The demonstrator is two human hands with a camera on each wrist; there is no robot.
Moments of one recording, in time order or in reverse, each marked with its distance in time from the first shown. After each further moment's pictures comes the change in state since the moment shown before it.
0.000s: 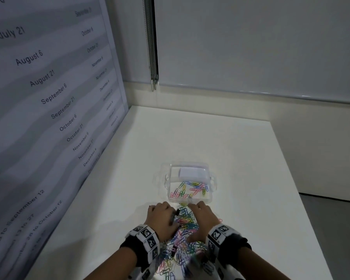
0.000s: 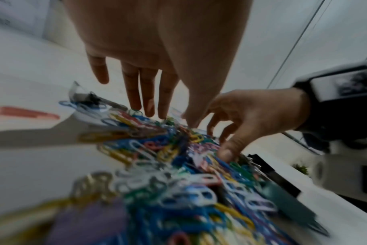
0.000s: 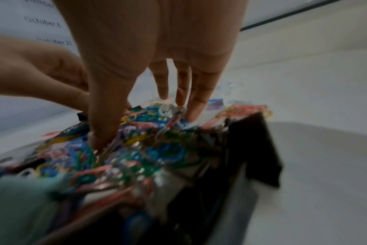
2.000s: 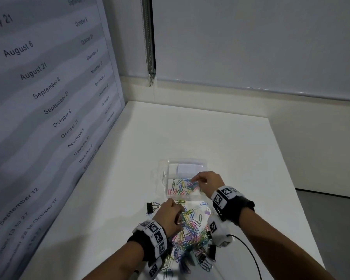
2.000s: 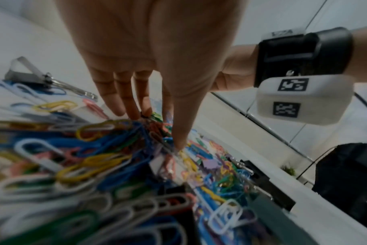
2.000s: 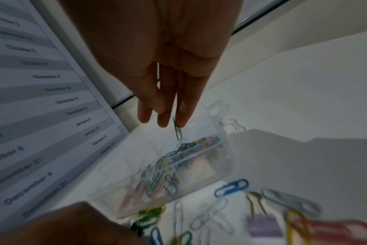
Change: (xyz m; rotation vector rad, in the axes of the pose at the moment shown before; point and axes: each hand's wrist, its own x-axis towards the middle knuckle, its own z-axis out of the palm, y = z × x) left_hand 0.009 0.017 0.003 -0.251 -0.108 0.067; right_hand 0.033 0.004 -0.081 0.362 0.319 0.061
